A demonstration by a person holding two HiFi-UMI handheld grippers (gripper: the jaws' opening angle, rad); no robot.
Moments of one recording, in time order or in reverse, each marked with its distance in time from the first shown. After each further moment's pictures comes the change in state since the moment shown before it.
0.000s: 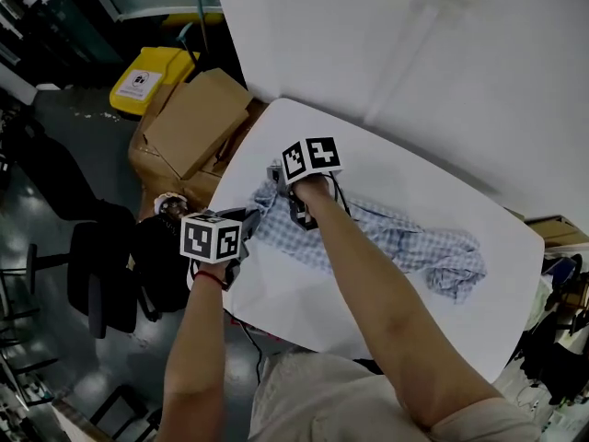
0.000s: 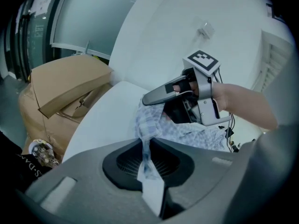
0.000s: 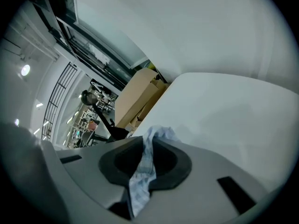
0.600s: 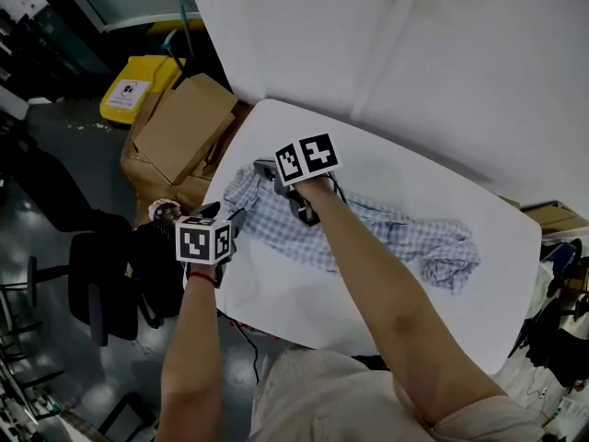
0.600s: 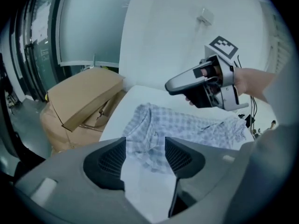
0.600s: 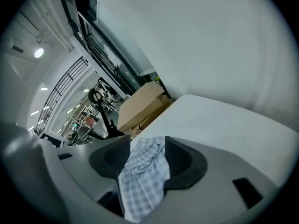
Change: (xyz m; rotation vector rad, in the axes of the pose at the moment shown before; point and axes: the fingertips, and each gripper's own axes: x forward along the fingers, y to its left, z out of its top) left arm -0.007 0.032 0.005 0.096 0.009 0.229; right arm -0.034 0.002 0.022 -0.175 -0.101 -0.011
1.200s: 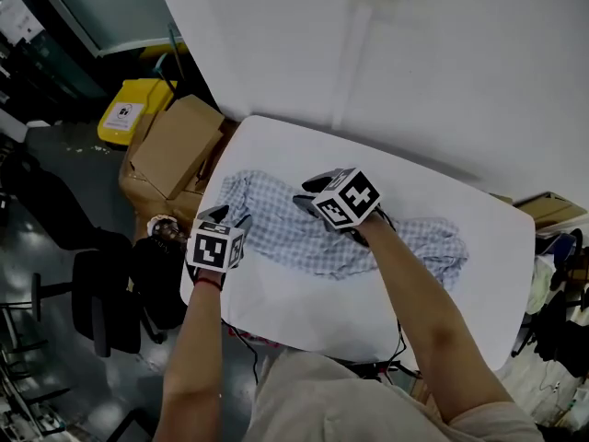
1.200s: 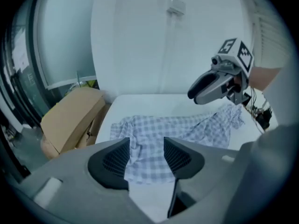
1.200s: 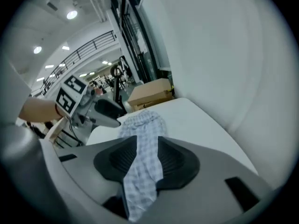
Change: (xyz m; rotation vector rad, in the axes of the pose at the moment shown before) left arm -0.004 -0.053 0.029 0.227 -0.001 0.017; right arm -0.110 -0.023 -0.062 -0.430 0.100 -0.004
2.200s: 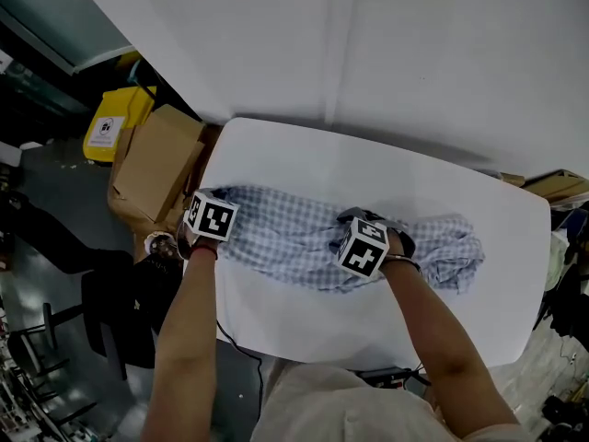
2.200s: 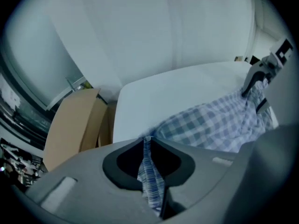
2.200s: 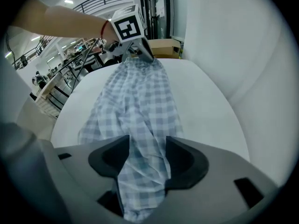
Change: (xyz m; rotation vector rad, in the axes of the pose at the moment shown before) left arm 0.105 0.075 0.022 0.258 0.230 0.161; right arm 0.012 -0.026 -0.147 -0.257 0.394 -0.126
